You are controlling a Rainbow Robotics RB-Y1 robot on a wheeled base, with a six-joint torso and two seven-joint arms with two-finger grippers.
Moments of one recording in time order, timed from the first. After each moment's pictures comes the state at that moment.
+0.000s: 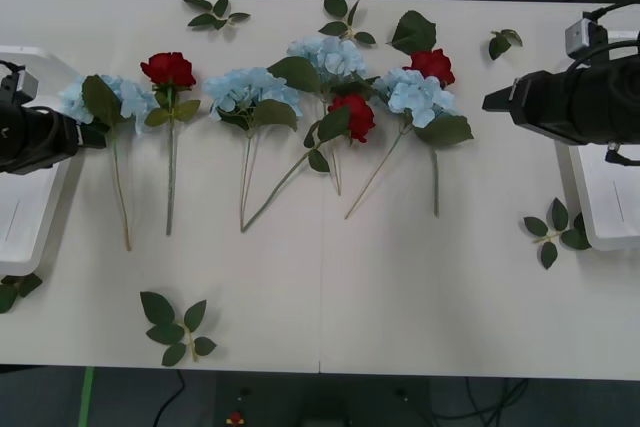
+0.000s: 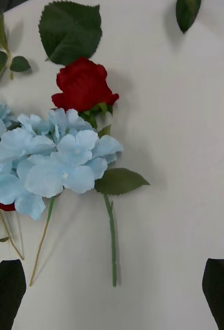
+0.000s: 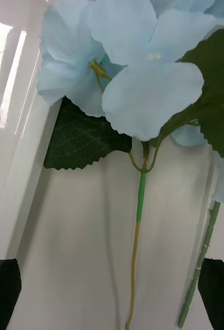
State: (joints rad) right arm -0.41 -0.86 0.13 -1.87 -0.89 1.22 0.89; left arm -0.78 1.23 -0.93 -1.20 1.63 0.72 -1.26
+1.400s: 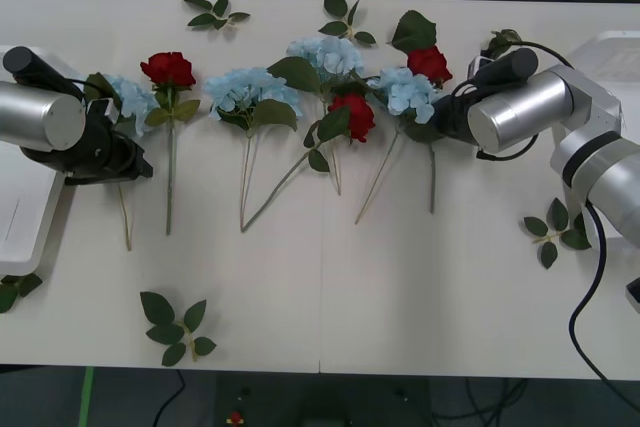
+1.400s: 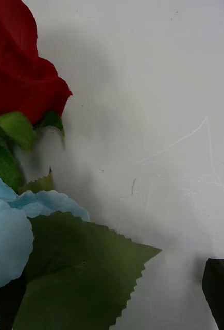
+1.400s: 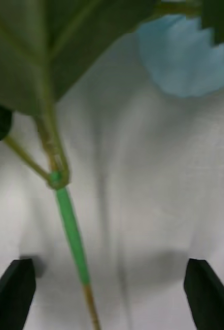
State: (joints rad) right arm -0.87 -0.53 0.62 -0.90 -0.62 0.75 0.86; left arm -1.04 0.93 -1.31 -0.91 1.53 0.73 -1.24
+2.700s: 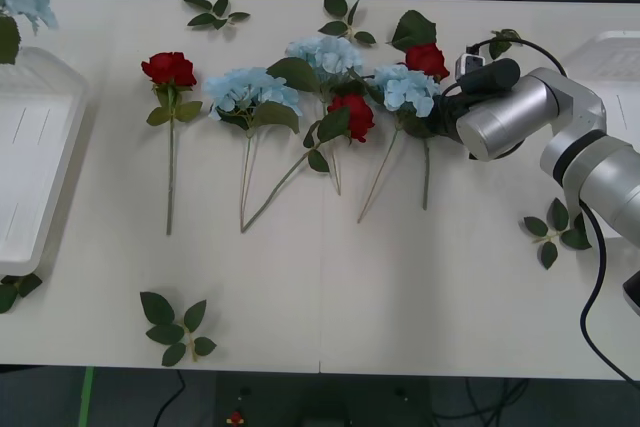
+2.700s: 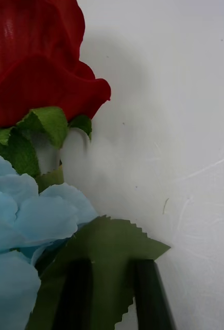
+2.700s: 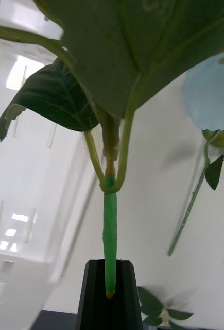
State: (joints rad) right arm -0.91 -0.53 0.75 -0.85 -0.61 0.65 0.84; left arm -1.24 1.17 -0.78 -0.73 1.50 1.43 -1.50
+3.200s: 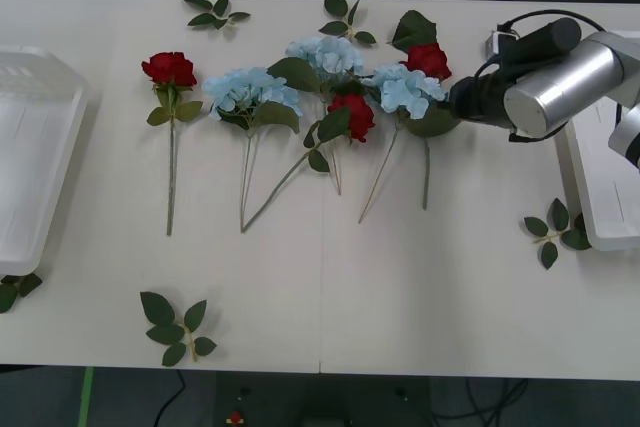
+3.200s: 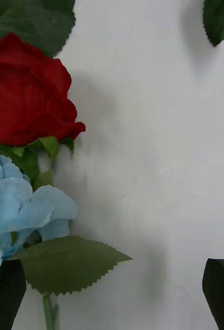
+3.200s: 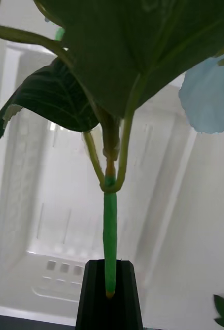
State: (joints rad) right arm -0.91 -0.78 0.81 -1.15 -0.82 0.78 0.85; left arm -1.23 1.27 -0.66 -0.40 1.49 1.36 -2.02
